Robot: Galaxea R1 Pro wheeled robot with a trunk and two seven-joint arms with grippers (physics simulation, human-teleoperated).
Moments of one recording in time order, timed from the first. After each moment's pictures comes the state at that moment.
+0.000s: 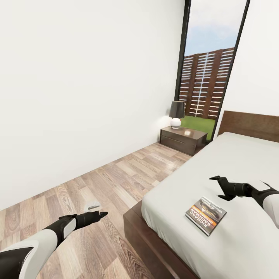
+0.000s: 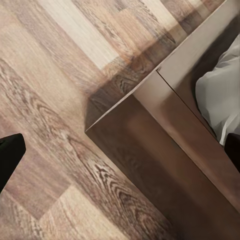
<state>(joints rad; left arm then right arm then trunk) -0.83 0.13 0.08 -0.08 0.14 0.19 -0.50 -1.14 -0.45 -0.62 -0.05 -0.51 0.75 0.04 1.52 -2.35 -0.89</state>
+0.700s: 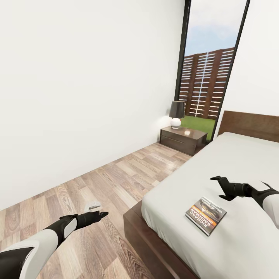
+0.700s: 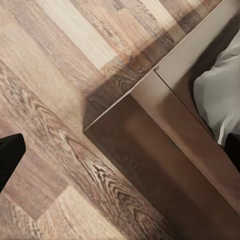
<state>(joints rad) -0.83 0.12 0.08 -0.08 0.14 0.19 -0.50 -1.14 -0.44 -0.62 -0.05 -0.50 0.72 0.04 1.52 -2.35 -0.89</state>
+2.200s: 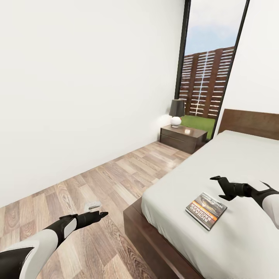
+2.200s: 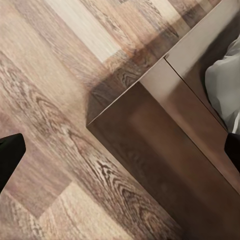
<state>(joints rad) -0.83 0.13 0.08 -0.08 0.14 0.19 -0.50 -1.14 -0.44 -0.62 -0.05 -0.50 0.72 0.04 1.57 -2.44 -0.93</state>
